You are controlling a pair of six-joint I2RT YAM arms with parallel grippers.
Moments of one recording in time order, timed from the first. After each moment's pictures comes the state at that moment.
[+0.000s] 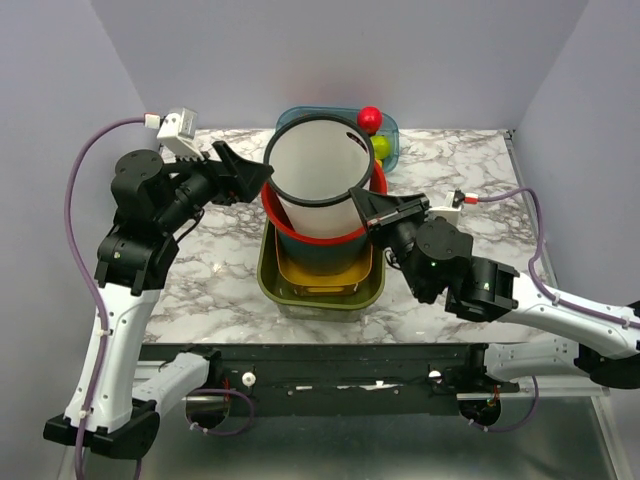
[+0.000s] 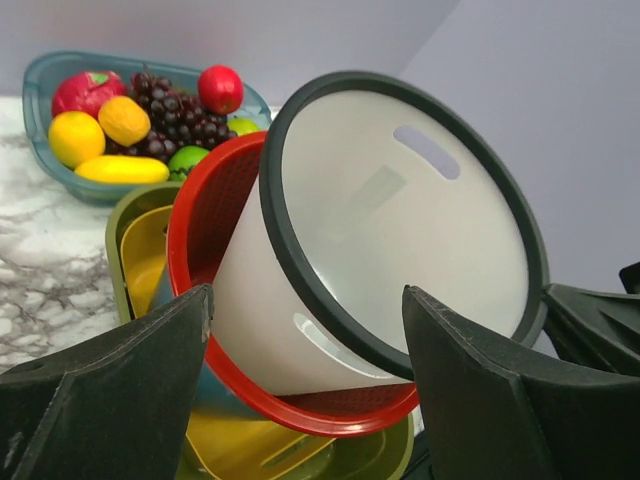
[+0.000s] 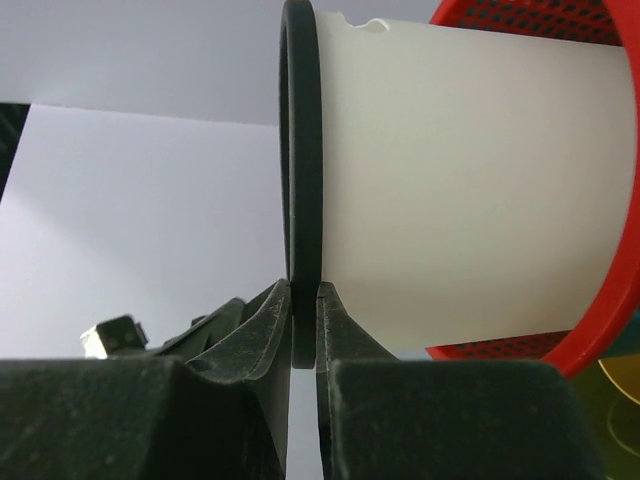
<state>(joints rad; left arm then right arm) -0.25 0.96 1.43 -0.54 0.35 -0.50 1.27 1.10 1.24 -0.19 0.98 1.43</state>
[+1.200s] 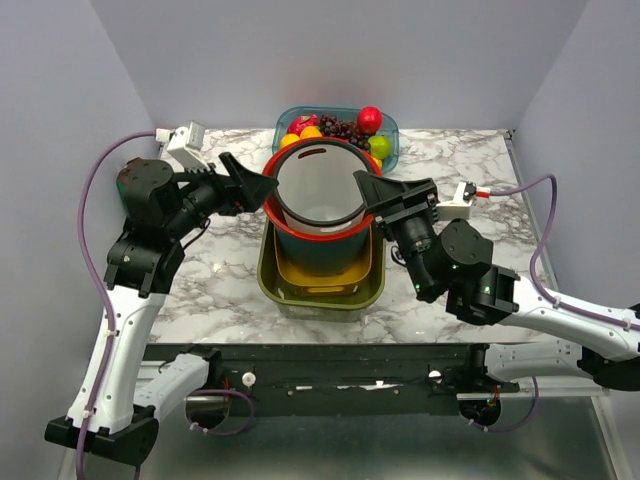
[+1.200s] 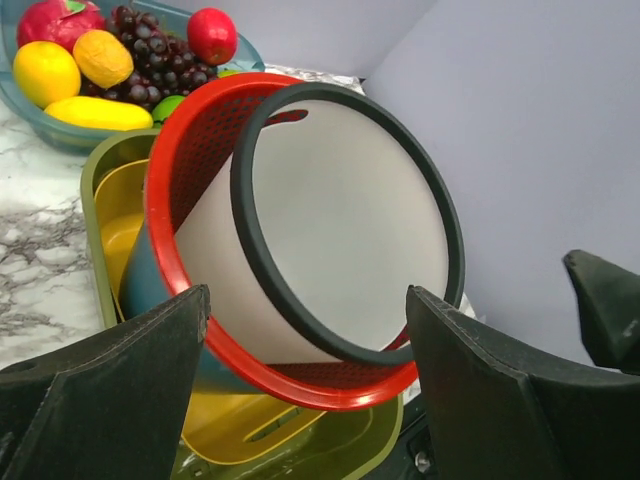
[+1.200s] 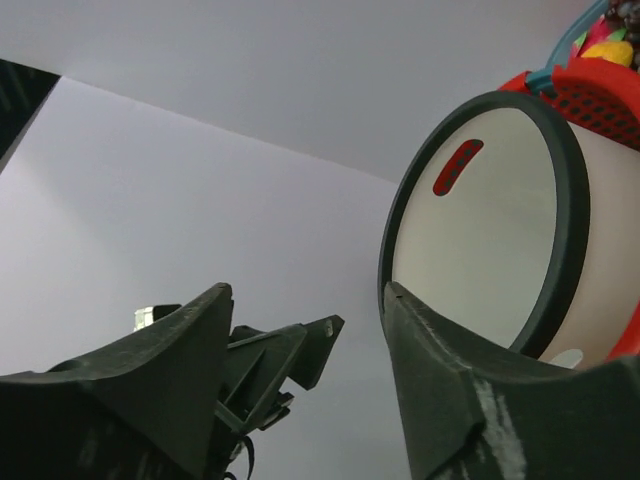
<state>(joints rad) -0.25 0.92 1.29 -0.51 0.38 -0.56 1.27 1.07 1.18 0.09 1.01 1.05</state>
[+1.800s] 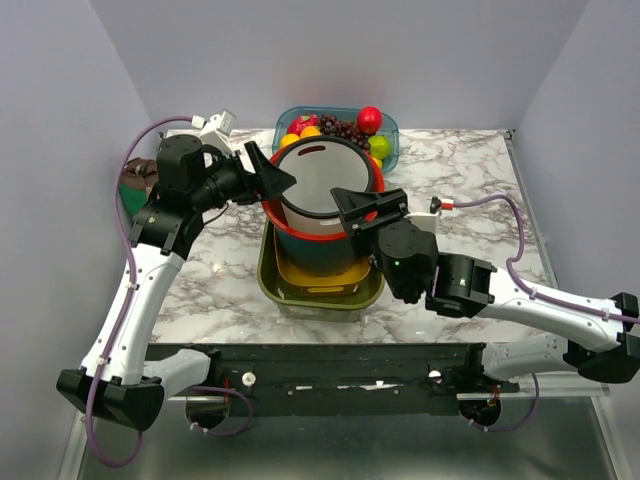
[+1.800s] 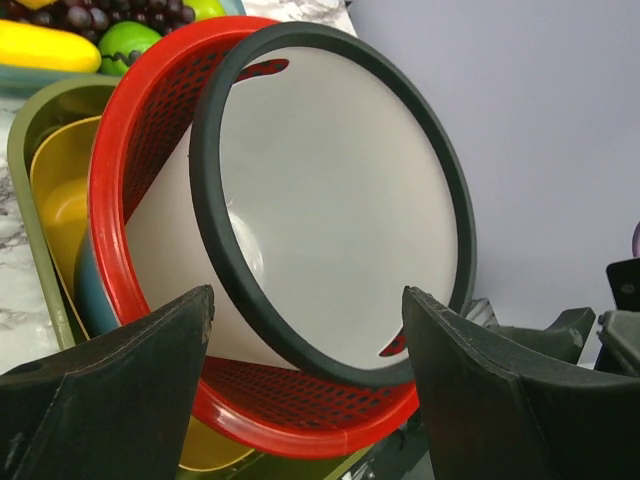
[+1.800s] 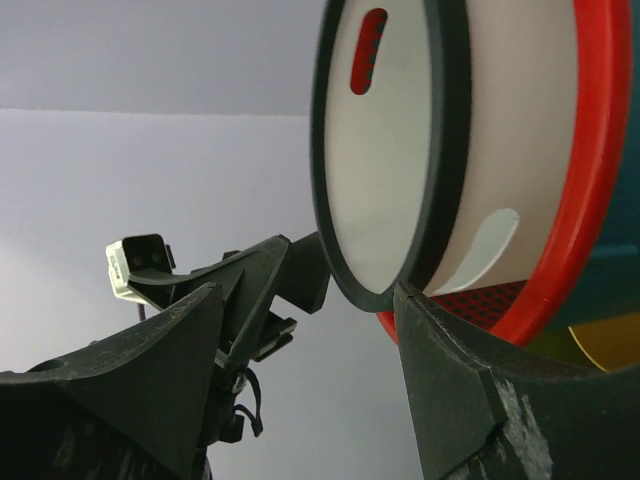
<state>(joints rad) -0.26 1.11 1.35 -0.52 0.49 -0.57 1.27 1.19 1.26 -0.27 0.96 1.56</state>
